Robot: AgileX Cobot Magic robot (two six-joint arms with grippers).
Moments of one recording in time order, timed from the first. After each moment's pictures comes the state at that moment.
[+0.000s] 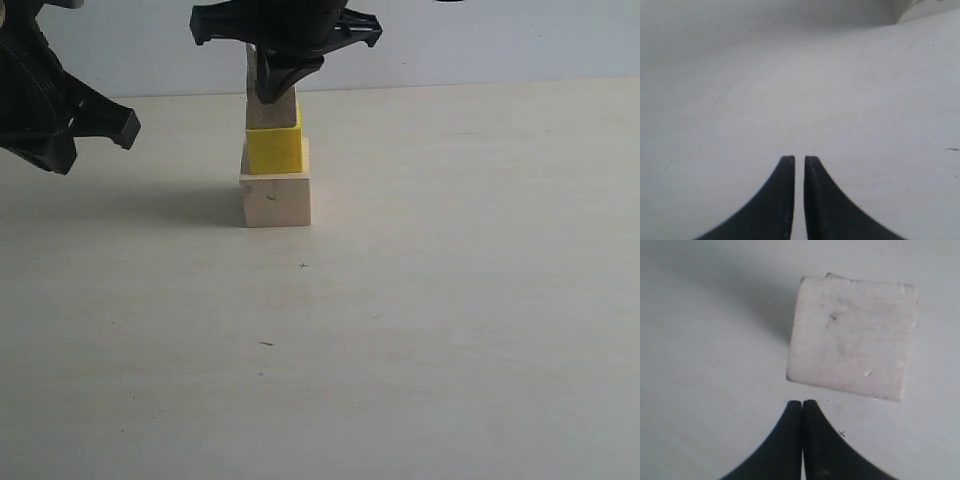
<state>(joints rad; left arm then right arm) -0.54 1.50 -1.25 0.25 1.13 -0.33 0.59 2.16 -2.10 0.22 1.19 0.14</state>
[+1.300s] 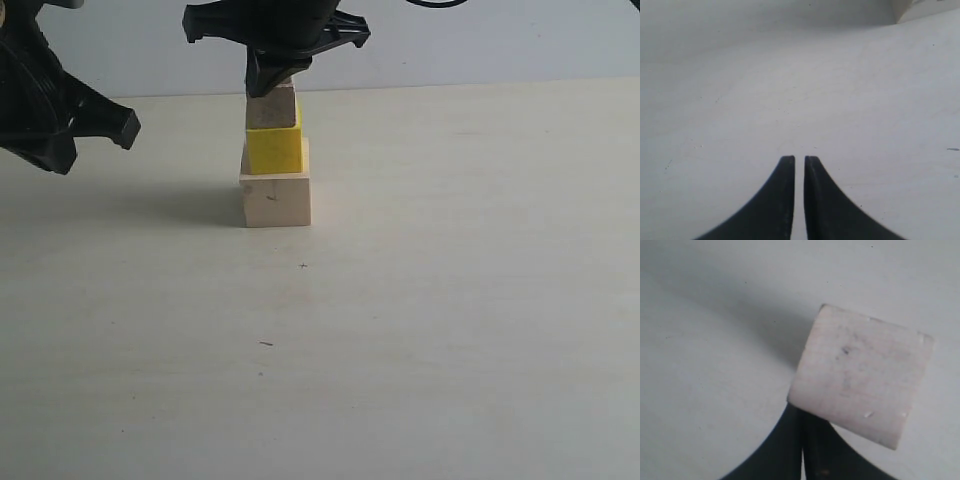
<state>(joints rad) -0.54 1.50 -1.25 0.25 1.13 -0.33 0.59 2.17 -2.10 0.23 1.10 0.13</state>
